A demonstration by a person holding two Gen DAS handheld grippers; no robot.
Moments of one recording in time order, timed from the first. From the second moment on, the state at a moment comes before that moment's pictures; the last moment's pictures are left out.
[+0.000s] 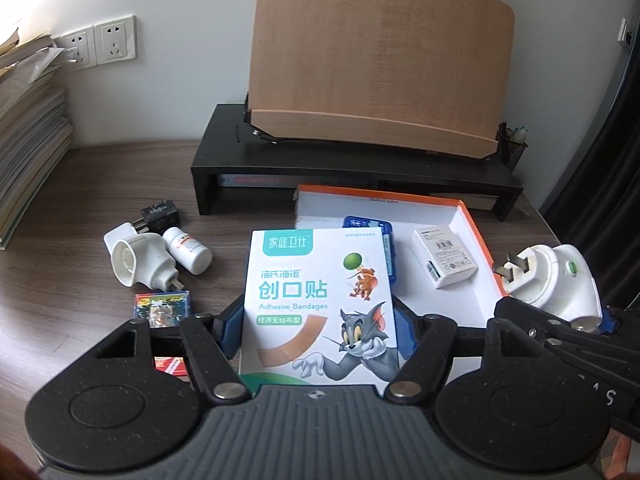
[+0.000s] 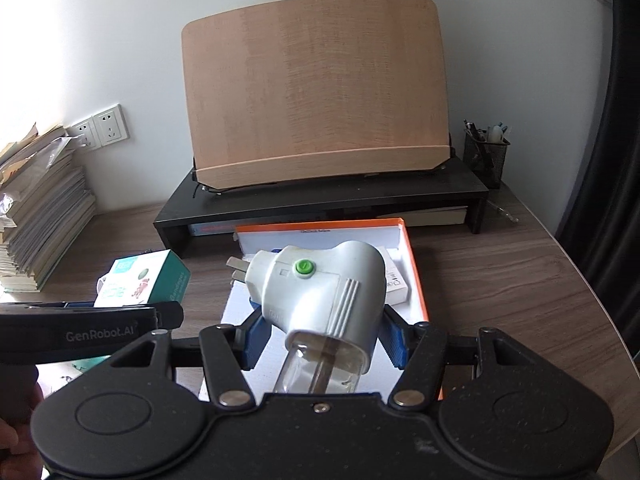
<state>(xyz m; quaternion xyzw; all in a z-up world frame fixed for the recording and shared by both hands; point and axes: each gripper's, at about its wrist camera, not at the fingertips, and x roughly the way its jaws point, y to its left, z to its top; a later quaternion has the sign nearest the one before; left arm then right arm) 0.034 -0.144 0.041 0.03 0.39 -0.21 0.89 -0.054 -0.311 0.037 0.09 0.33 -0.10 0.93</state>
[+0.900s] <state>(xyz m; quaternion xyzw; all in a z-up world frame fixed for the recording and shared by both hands) 0.023 -0.154 0.037 0.04 0.39 -0.21 0.90 -0.056 -0.316 0.033 0.09 0.33 -0.11 0.93</state>
